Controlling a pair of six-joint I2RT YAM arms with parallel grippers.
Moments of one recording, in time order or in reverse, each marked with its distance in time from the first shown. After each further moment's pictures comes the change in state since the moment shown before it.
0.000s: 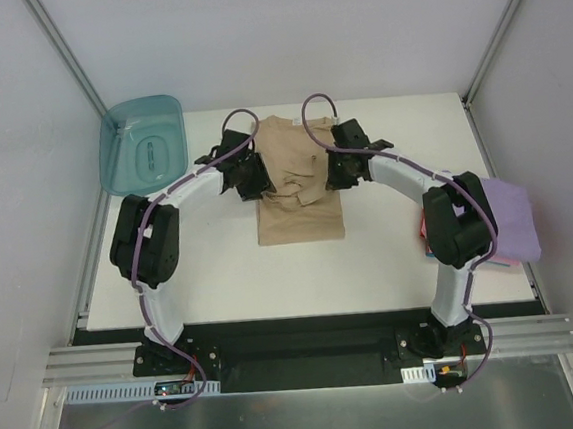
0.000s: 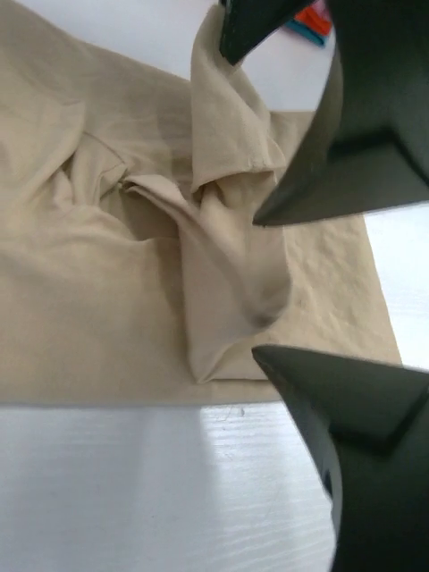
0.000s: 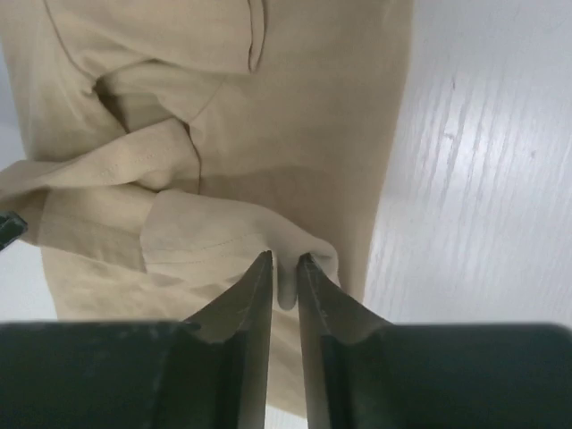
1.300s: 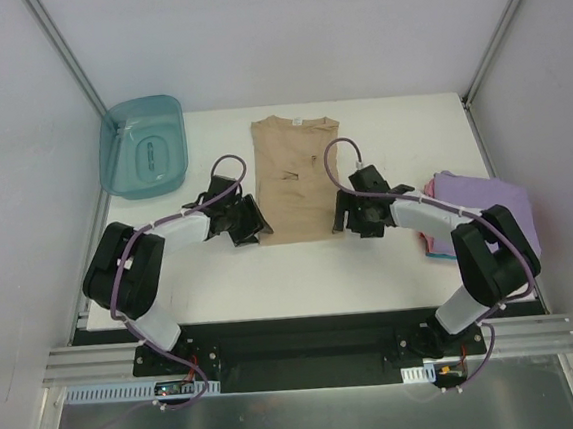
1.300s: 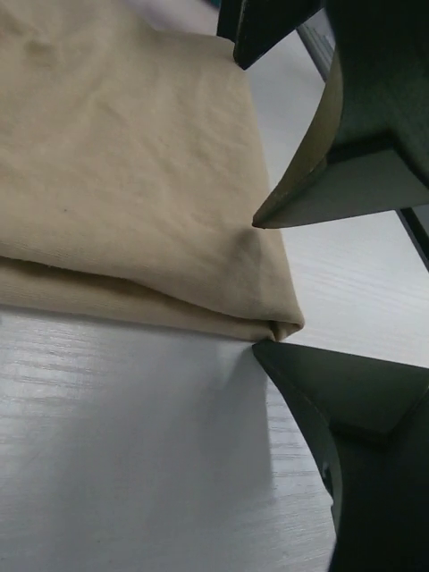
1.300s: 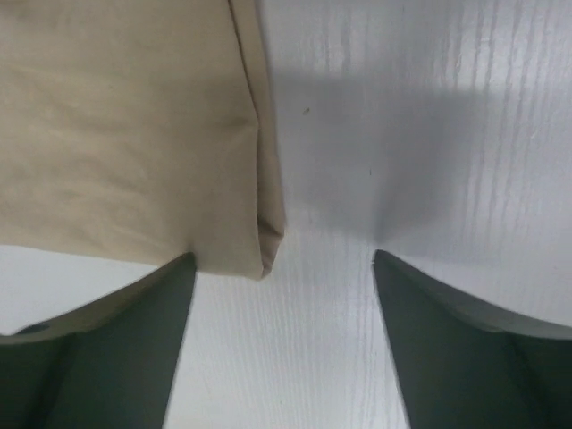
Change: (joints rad) left arm -0.003 -0.247 -0.522 0.223 0.102 -0.120; right arm 0.043 -0.320 -0.497 0.071 0.031 0.157
